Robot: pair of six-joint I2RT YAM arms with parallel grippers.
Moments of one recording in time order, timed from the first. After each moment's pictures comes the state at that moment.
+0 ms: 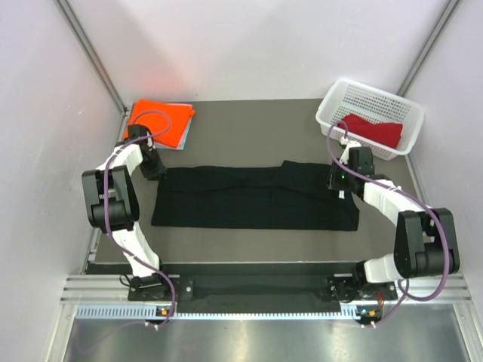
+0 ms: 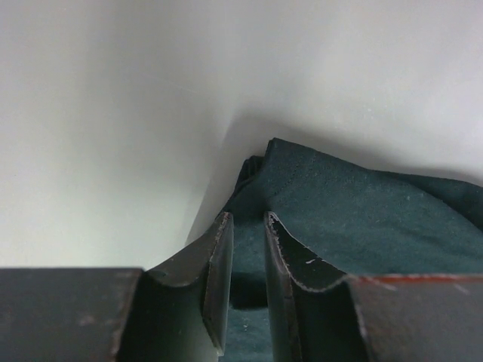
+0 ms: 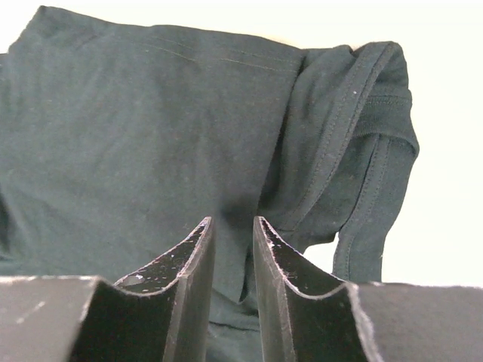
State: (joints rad) left arm 0.17 1.86 1.29 -0.58 0.06 -0.25; right arm 0.09 1.40 0.74 -0.14 -0.12 0.16
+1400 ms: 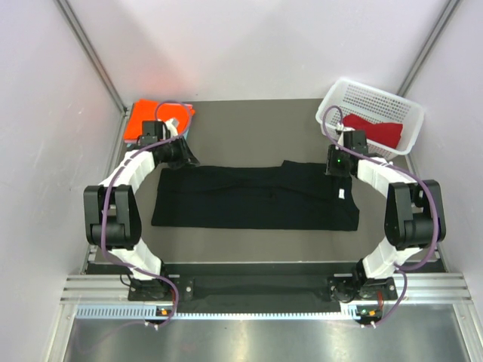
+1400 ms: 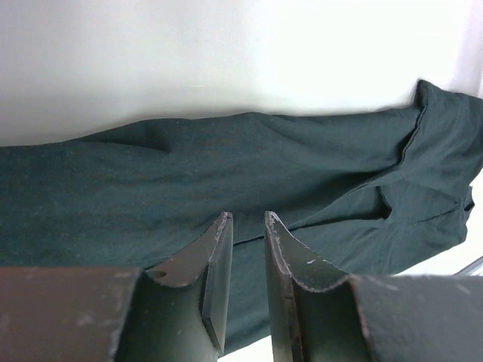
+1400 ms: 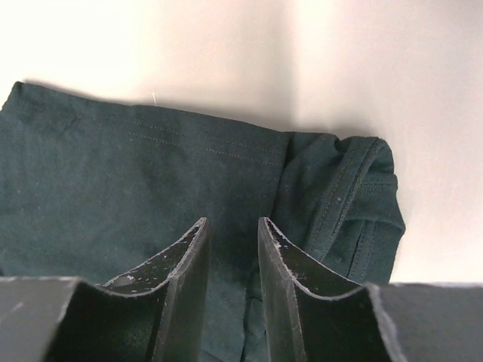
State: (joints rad) left arm 0.00 1.67 1.18 -0.40 0.49 -0.35; right arm 0.09 1.64 1.00 -0.23 -0.08 0.16
